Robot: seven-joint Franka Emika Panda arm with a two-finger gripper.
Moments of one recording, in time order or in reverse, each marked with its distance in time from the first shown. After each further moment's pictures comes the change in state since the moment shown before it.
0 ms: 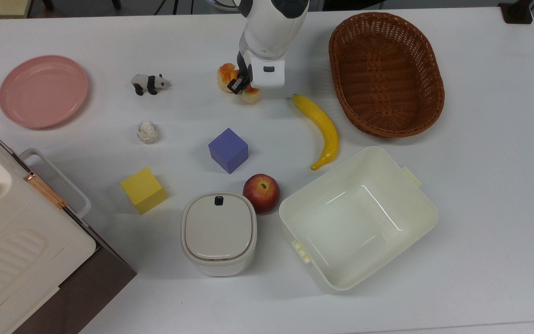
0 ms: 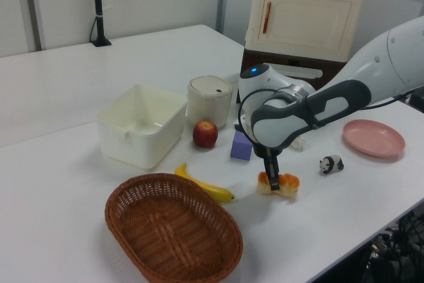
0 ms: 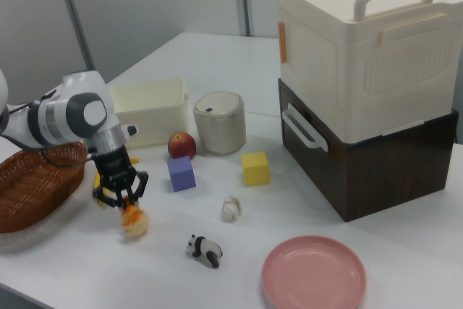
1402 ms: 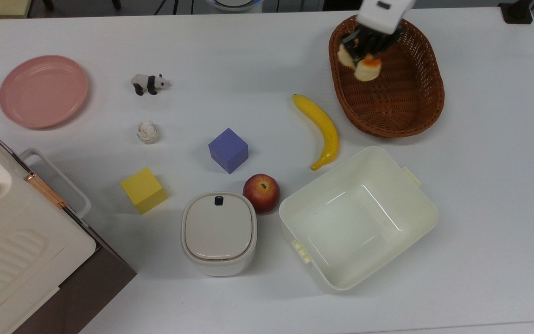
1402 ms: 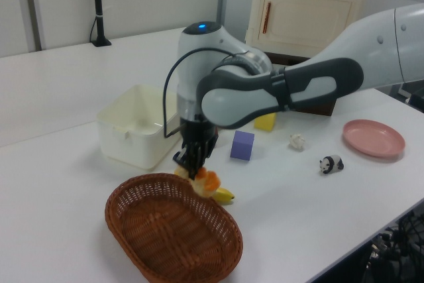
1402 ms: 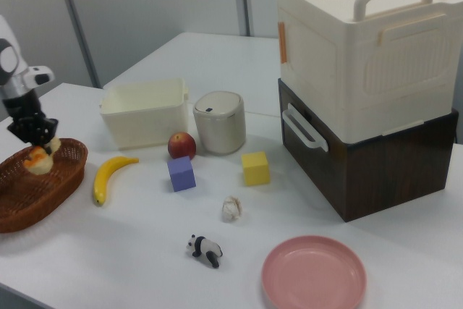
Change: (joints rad) arm 0.272 0.002 0.121 0.286 0.191 -0.080 0.855
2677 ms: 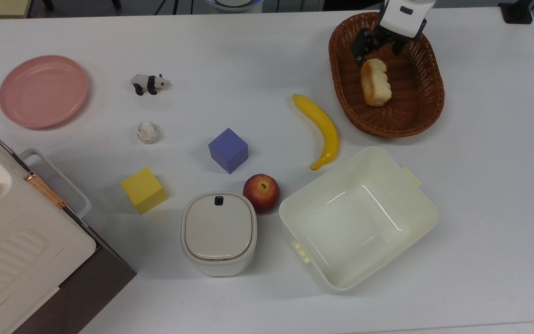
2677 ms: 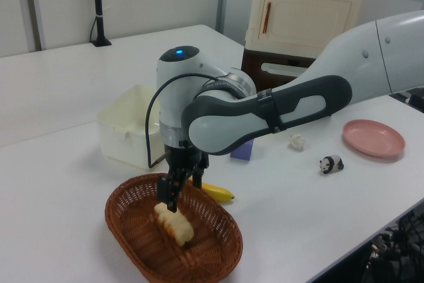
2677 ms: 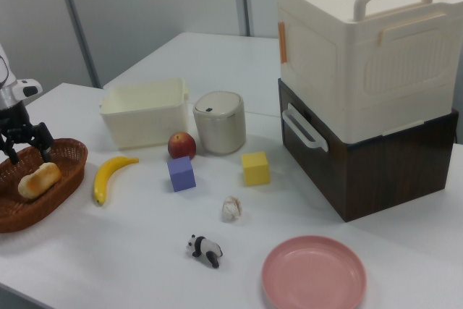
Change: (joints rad) arm 0.071 0.053 -0.001 0.004 -0.002 -0.002 0.035
